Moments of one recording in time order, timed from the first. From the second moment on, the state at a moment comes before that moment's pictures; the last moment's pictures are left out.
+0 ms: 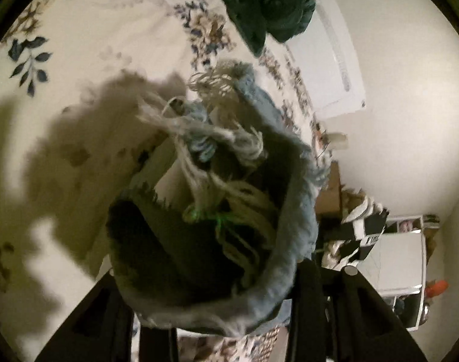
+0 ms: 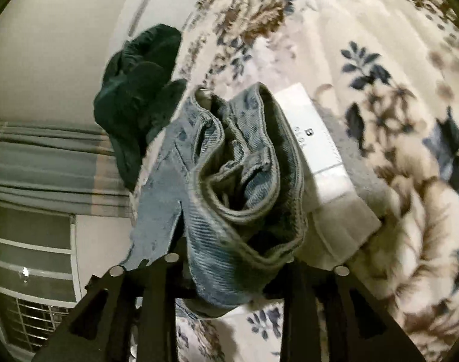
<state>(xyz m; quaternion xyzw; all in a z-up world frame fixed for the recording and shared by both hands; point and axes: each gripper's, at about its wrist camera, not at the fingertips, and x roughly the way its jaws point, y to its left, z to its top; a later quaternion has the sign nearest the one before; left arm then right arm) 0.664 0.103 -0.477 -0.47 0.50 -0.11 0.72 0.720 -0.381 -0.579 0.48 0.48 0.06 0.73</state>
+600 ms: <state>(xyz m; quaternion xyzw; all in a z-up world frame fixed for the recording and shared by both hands) 0.602 0.026 -0.339 -0.06 0.52 0.01 0.85 0.650 -0.308 -0.438 0.07 0.54 -0.08 0.84</state>
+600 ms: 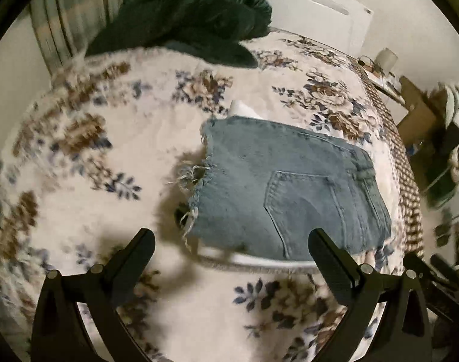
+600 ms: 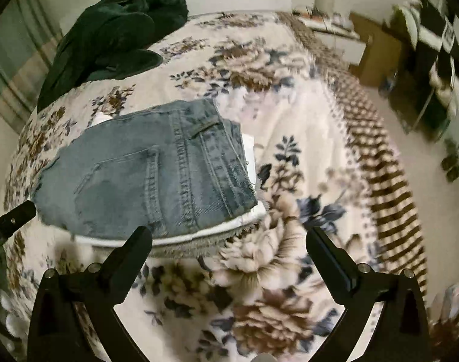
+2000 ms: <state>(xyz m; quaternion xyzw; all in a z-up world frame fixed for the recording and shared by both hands) 0.284 -0.002 -0.031 -0.01 0.35 0.01 0.94 0.254 -0.234 -0.009 0.02 0.34 -0.03 0.94</state>
